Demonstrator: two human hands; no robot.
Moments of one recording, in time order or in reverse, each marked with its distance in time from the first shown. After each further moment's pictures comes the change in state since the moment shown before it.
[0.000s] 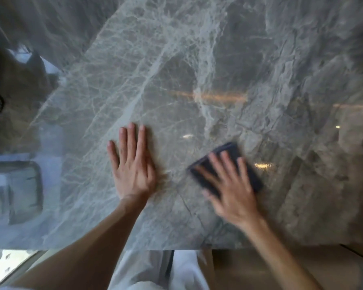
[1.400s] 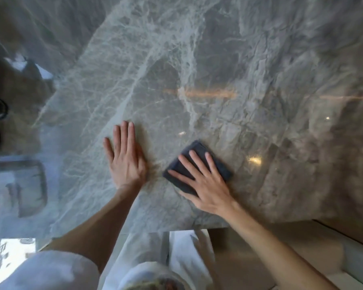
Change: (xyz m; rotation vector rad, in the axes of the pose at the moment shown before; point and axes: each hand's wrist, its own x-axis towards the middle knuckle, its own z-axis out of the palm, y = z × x) left_hand -0.001 0.001 -0.006 -0.104 0.028 -0.022; right_hand -0.011 -0.025 0.009 -0.077 -0.041 -0.199
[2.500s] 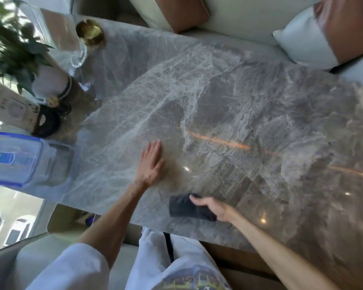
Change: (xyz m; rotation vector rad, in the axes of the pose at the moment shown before) left_hand -0.021 0.071 -0.030 -0.362 -0.262 0.005; right_hand -0.045 0.066 -0.077 1.647 -0.869 0.539
